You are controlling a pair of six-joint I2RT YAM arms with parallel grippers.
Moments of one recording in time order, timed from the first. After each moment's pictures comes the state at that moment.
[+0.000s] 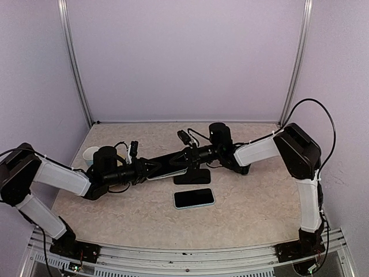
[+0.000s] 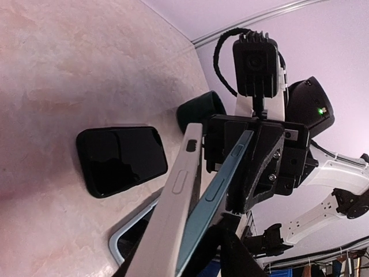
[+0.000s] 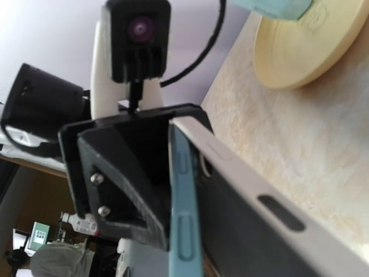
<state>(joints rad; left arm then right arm) -0.64 1.50 0.48 0.76 0.37 -0.98 0.73 2.16 1.31 0.65 -1.07 0.96</state>
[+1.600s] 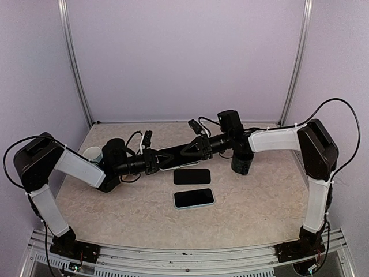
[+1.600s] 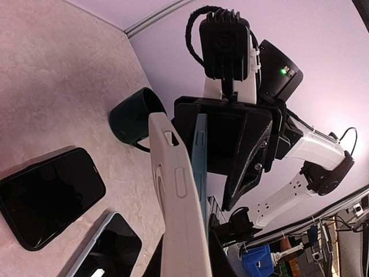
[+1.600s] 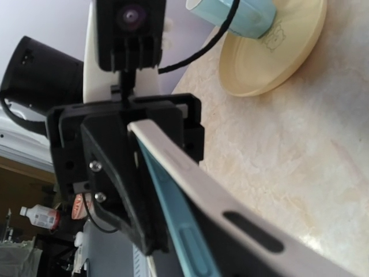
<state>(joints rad) -0.63 1.74 0.66 1.03 0.61 -1.01 0.62 1.99 1.35 0.17 -1.05 0.59</state>
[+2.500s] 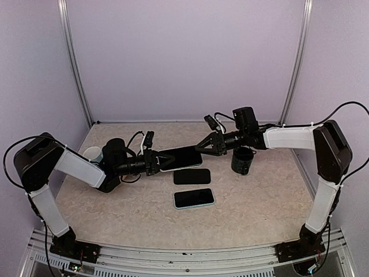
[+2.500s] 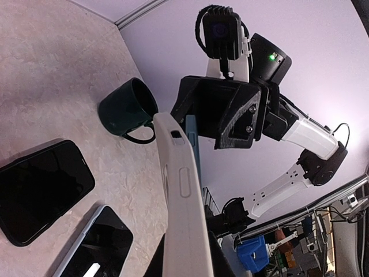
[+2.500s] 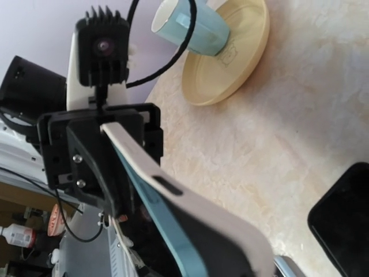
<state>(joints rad) -0.63 1.74 0.66 1.05 0.66 -1.02 0.53 1.85 1.26 0.06 -1.00 0.50</state>
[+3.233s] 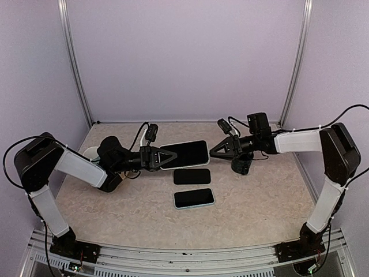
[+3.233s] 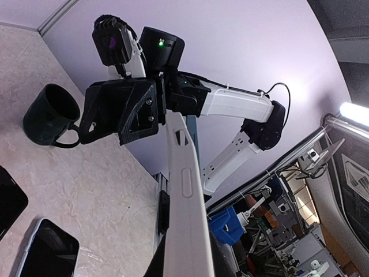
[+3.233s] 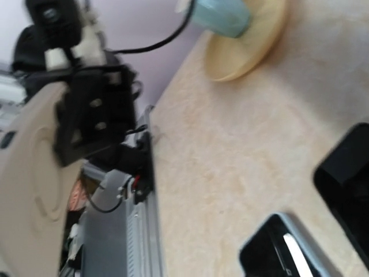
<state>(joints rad) -0.66 1.74 0.68 1.28 0.83 -1.09 0.42 1.79 1.10 0.10 -1.18 0.41</state>
